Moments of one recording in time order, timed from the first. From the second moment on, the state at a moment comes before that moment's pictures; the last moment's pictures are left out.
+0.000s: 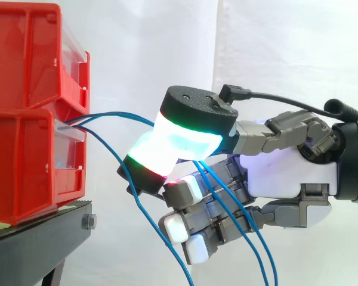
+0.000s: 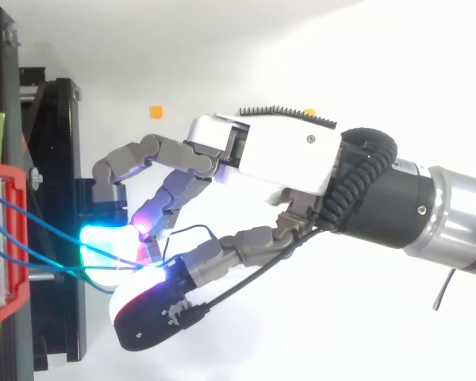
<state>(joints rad) 0.21 -2.32 -1.17 -2.77 -1.13 -0.11</state>
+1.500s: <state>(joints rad) 0.21 -2.32 -1.17 -2.78 -1.14 -0.10</state>
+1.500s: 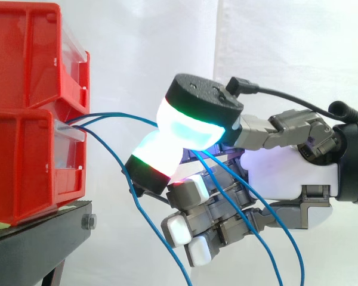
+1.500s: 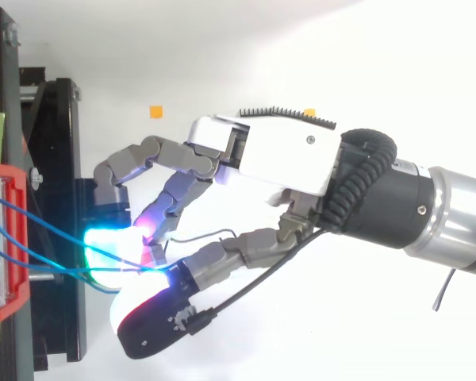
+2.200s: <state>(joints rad) 0.21 -2.32 -1.17 -2.78 -1.14 -0.10</state>
